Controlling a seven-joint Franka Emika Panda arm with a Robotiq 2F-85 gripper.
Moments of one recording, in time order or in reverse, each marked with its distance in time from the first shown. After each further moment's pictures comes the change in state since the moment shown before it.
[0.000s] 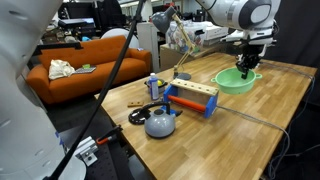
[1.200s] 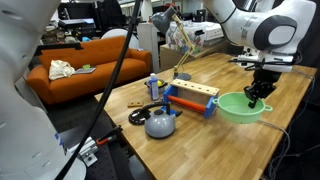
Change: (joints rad) arm -0.082 -0.012 -0.077 -0.172 0.044 -0.047 -0.008
